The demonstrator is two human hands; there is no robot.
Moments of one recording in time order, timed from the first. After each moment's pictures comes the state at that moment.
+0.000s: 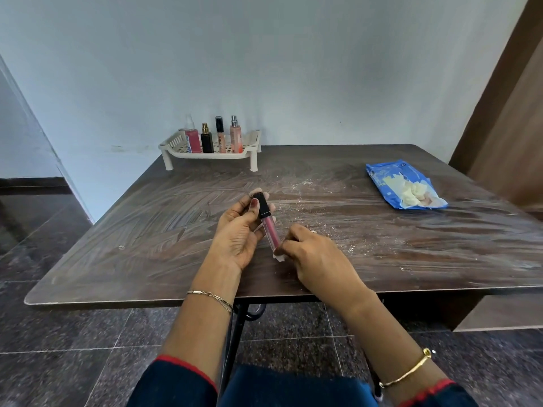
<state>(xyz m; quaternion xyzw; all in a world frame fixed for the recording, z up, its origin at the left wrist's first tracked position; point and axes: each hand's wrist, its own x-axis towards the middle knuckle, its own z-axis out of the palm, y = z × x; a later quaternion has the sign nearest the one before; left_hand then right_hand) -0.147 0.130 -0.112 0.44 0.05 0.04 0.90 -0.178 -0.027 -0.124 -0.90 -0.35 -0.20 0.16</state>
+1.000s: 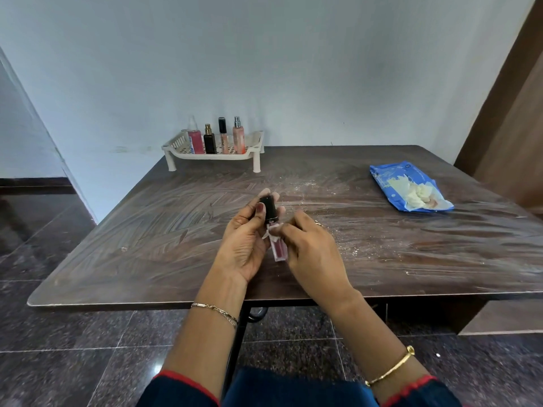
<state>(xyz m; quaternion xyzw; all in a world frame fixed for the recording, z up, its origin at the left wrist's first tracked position) -0.161 0.122 -0.113 0.38 -0.01 0.02 0.92 -0.177 -0.009 -0.121 -0.86 -0.30 -0.30 0.28</state>
